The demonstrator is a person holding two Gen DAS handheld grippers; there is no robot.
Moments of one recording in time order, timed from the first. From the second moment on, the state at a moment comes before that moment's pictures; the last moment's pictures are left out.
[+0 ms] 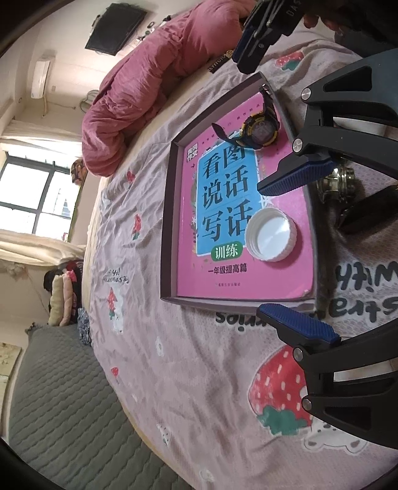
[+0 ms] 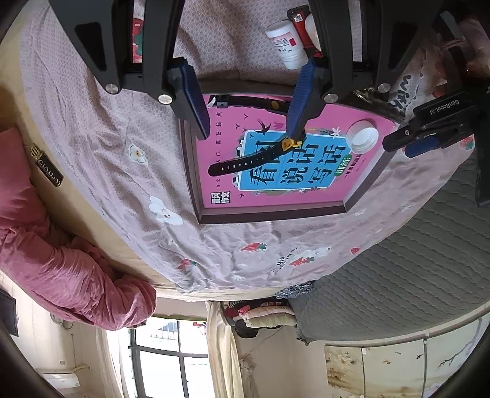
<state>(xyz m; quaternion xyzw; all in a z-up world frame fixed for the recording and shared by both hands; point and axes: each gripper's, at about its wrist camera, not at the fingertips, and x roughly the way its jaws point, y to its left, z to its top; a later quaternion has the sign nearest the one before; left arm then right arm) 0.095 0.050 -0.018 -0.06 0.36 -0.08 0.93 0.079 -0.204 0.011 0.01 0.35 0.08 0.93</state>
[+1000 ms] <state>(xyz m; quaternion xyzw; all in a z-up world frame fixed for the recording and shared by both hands) 0.031 0.034 0.001 -0.01 0.38 -0.07 0.92 0.026 -0.191 0.030 -0.01 0.33 0.13 0.93</state>
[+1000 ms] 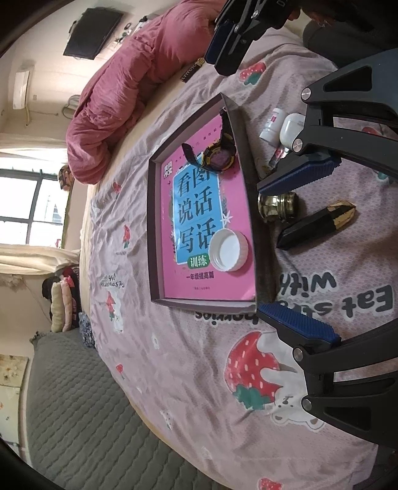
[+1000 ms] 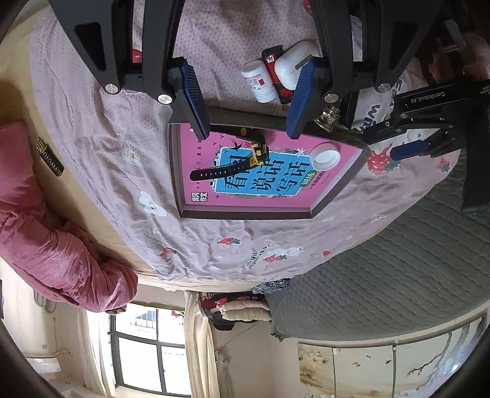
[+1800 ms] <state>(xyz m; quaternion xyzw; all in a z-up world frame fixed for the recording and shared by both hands) 0.017 0.030 -0.008 0.00 0.41 -0.08 0.91 -0.003 -0.161 0.010 -0.04 0.38 0.19 0.90</state>
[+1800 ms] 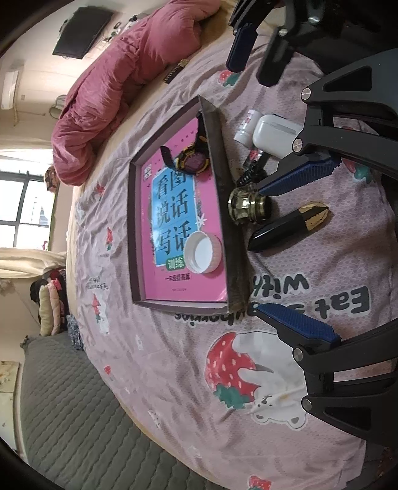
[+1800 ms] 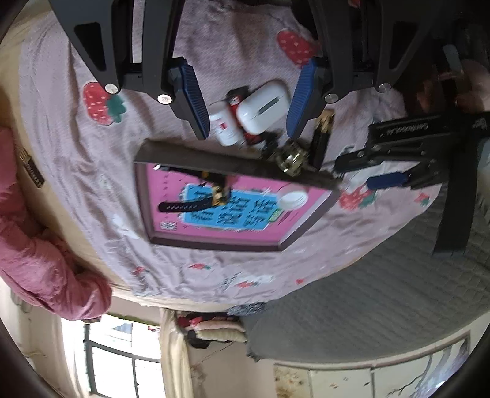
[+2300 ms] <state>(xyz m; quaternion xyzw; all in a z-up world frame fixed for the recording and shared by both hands) 0.016 0.031 -0.020 0.00 0.44 -0.08 0.89 -0.015 -0.134 -0.018 -0.13 0.39 0.24 0.88</state>
